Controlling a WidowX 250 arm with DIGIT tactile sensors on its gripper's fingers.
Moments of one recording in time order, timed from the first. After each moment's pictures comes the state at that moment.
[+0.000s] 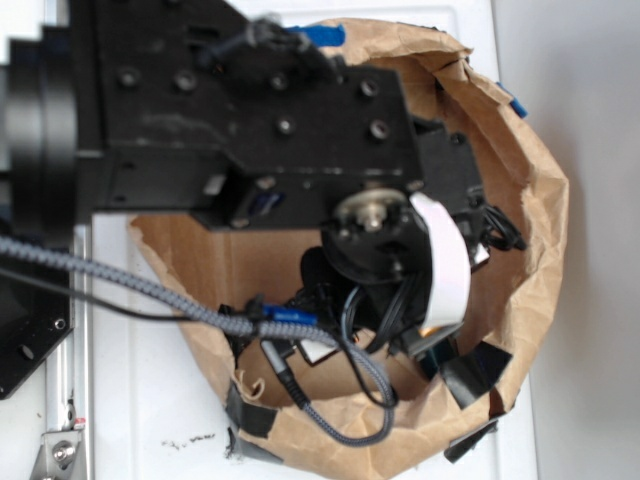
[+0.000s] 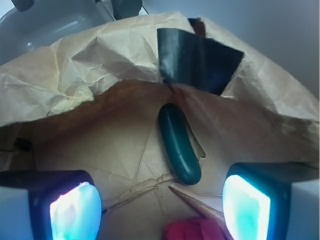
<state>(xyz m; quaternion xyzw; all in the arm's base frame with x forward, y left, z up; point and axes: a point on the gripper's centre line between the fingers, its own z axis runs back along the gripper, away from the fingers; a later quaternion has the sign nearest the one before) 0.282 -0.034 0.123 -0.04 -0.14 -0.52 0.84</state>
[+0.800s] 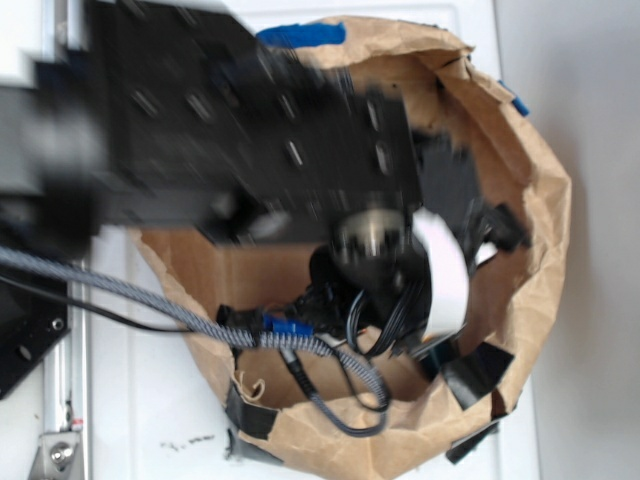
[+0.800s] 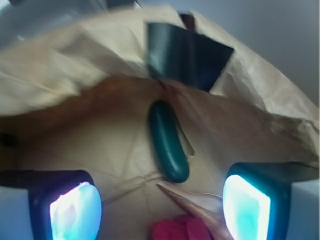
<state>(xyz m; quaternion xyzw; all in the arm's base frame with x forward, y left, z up) 0.285 -0.033 0.094 0.00 -0.12 -0.54 0.83</state>
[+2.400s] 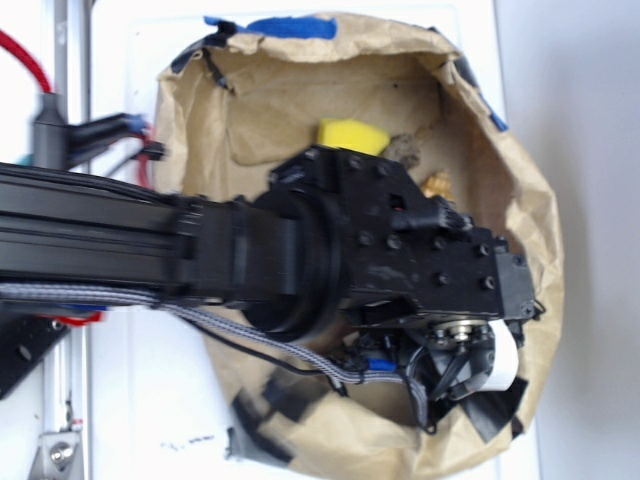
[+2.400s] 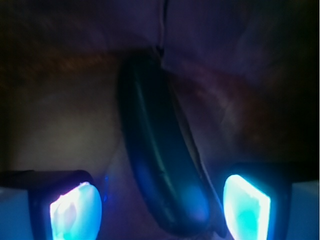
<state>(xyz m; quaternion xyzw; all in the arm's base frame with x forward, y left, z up) 0.316 -0.057 0.040 -0.02 -0.10 -0.57 0.82</state>
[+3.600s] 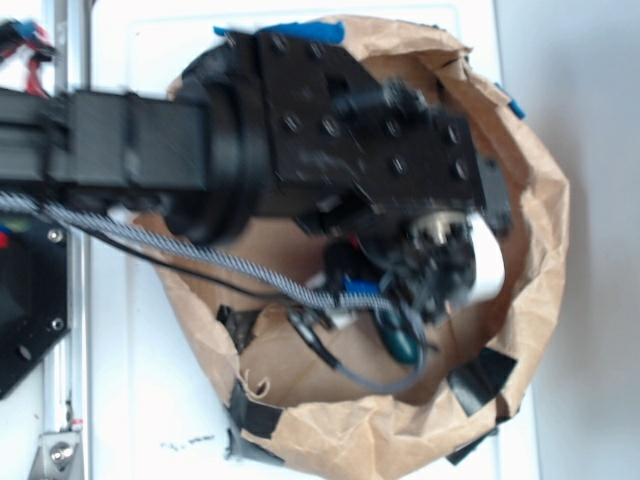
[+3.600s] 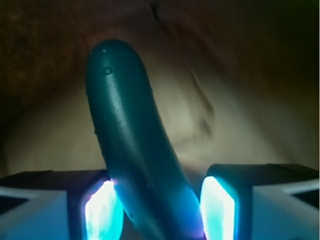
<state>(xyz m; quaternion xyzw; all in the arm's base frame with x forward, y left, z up) 0.279 -0.007 0.085 -0.03 -0.03 -0.43 0.90</state>
